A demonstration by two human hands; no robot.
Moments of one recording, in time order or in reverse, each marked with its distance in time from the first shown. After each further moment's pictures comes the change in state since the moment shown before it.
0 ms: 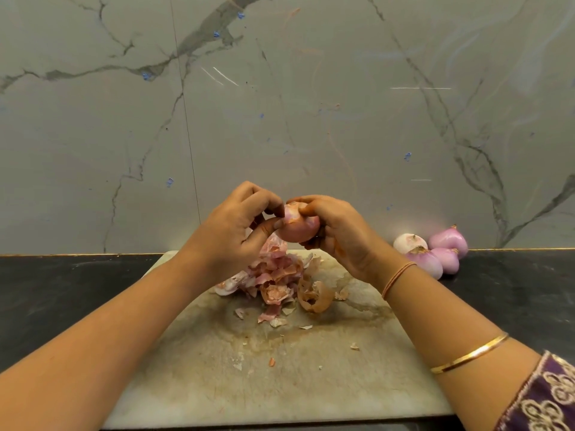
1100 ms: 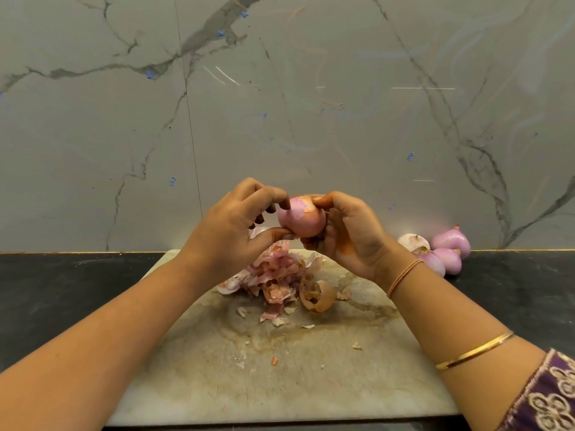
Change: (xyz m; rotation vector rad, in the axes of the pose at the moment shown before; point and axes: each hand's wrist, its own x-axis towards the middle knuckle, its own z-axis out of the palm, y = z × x) left_hand -0.002 -0.005 -0.002 0.079 0.023 0.049; right_hand 0.000 -0.001 -0.005 0.322 -0.081 0.156
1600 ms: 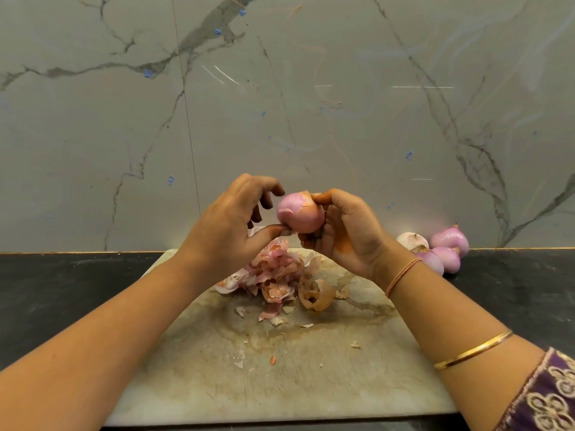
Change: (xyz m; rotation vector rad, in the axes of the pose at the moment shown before) left_hand 0.001 0.002 -0.001 0.000 0.043 0.005; right_hand -0.001 0.000 0.001 0.021 -0.020 0.014
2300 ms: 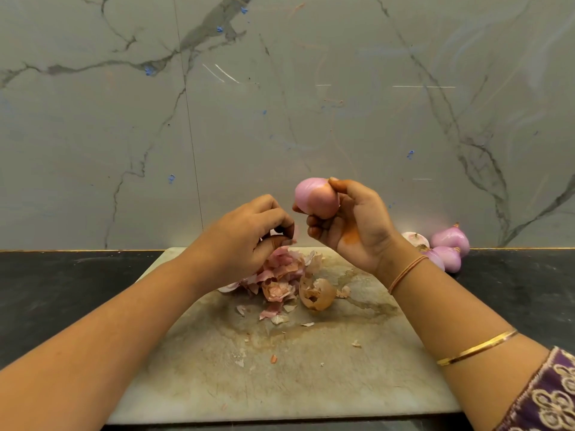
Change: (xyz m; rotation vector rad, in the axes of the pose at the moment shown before) left_hand -0.001 0.004 0.003 0.109 -0.282 -0.020; right_hand -0.001 -0.008 -0.001 0.185 0.104 -0.011
